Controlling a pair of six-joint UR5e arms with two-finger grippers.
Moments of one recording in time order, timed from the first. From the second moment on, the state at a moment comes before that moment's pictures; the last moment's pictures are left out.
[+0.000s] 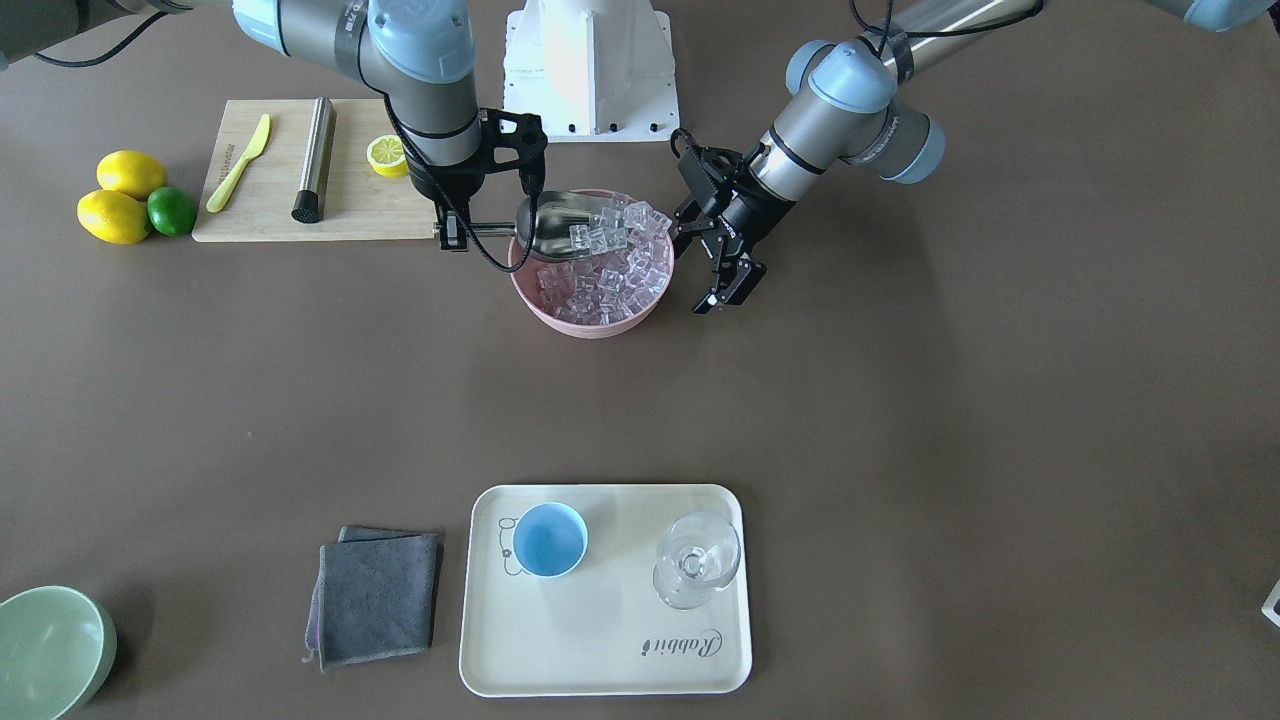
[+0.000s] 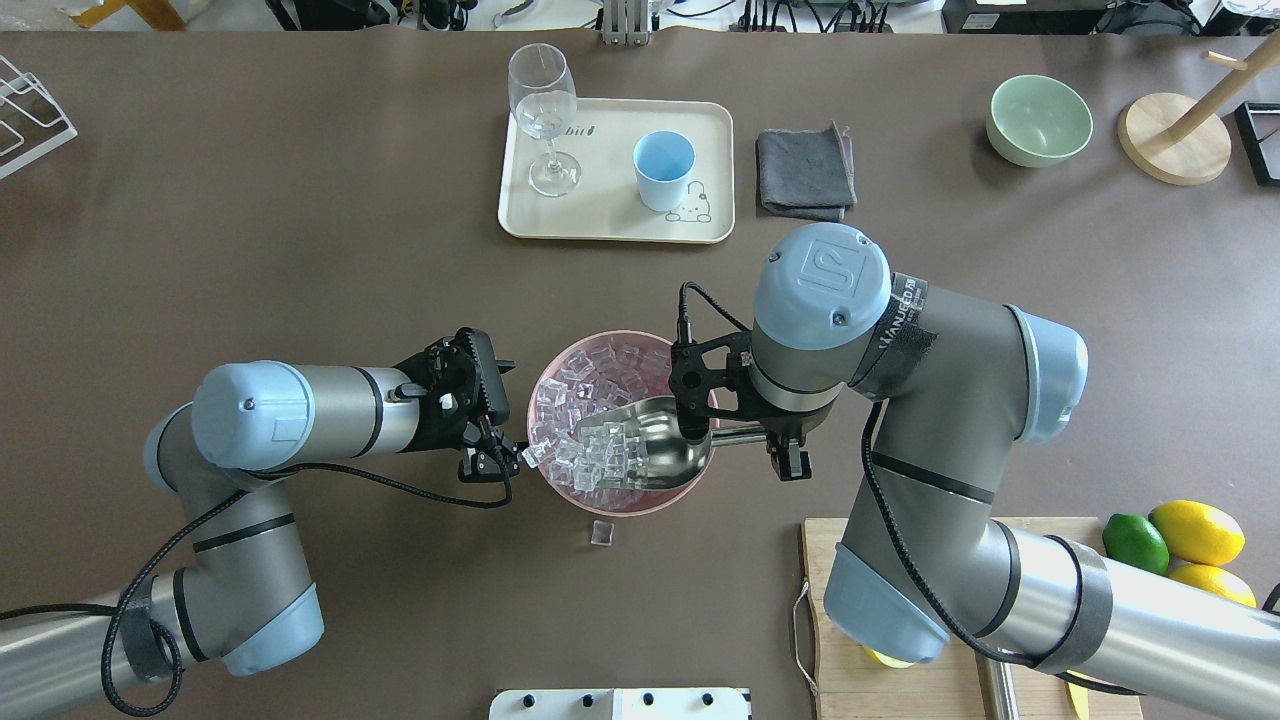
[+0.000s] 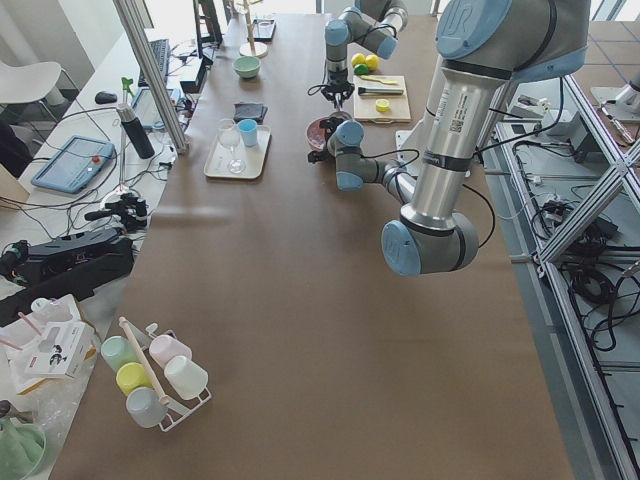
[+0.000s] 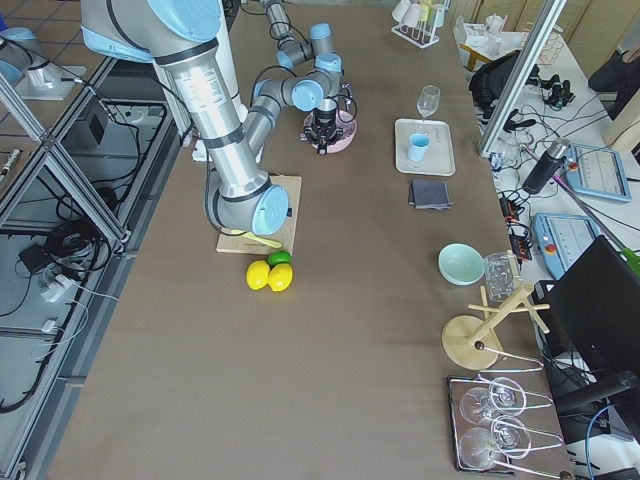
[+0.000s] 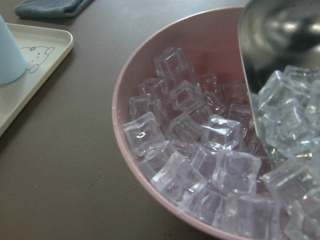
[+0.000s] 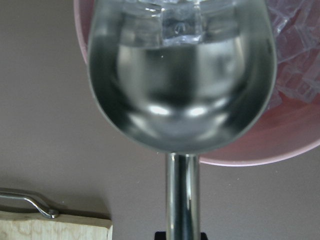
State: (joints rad) left arm -0.44 -1.94 -1.65 -2.49 -1.72 -0.10; right arm 0.50 -1.00 1.90 -1.87 1.92 -0.48
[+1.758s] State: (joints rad) left arm -0.48 -1.94 -1.67 -2.43 -1.72 -0.10; right arm 0.70 -1.01 1.85 -1.79 2.31 -0.34
